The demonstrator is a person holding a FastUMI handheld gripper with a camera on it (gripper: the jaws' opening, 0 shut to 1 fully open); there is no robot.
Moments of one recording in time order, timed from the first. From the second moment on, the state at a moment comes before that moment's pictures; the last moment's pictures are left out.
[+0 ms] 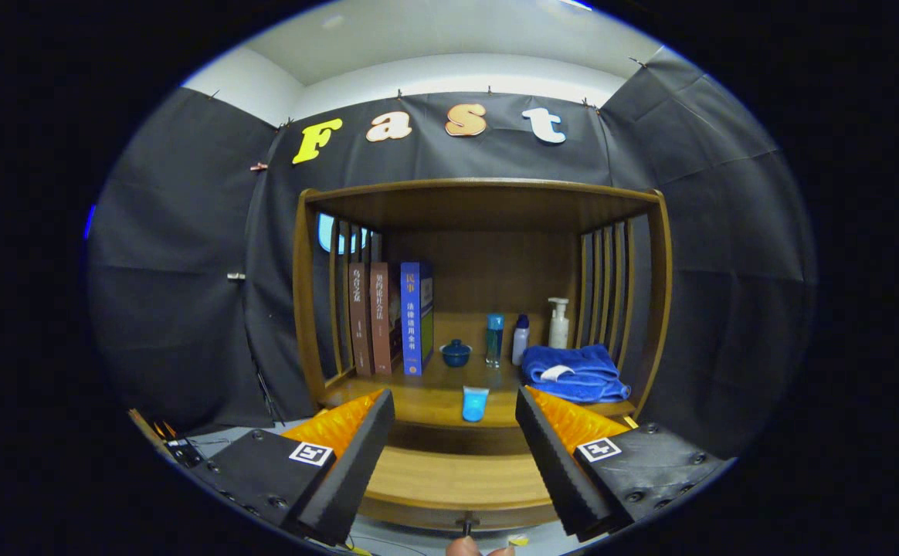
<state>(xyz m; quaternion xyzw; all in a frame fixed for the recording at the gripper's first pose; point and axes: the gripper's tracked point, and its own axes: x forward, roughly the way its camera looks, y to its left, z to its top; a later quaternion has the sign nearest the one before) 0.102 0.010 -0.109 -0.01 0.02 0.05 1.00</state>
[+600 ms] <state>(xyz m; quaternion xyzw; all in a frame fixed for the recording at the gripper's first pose) 0.083 -0.014 -0.288 -0.03 0.11 0.01 0.99</state>
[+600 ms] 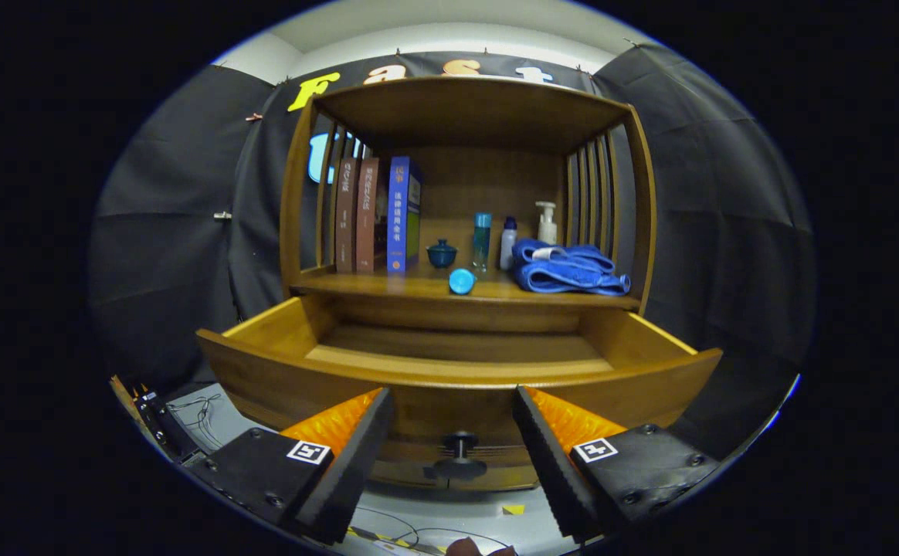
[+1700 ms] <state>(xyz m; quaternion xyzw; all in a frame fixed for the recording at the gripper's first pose) 0.209 -0.006 -0.314 -0.05 0.12 -0.01 0.99</state>
